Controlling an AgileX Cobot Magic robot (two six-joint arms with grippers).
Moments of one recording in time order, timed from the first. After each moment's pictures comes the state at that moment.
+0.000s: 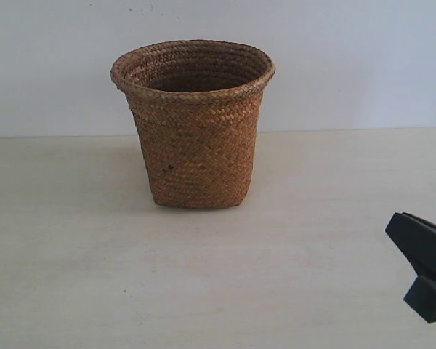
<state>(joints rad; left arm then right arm) 0.01 0.00 0.00 -0.03 0.31 -0.03 0.81 0.88 -0.01 0.47 -0.79 0.09</state>
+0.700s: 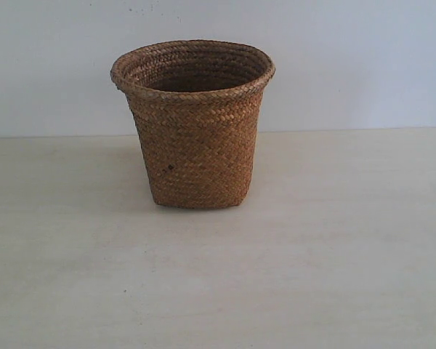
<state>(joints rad) 0.01 0.00 0.00 -0.03 0.31 -0.03 0.27 0.22 -0.01 0.33 -0.08 -0.05</state>
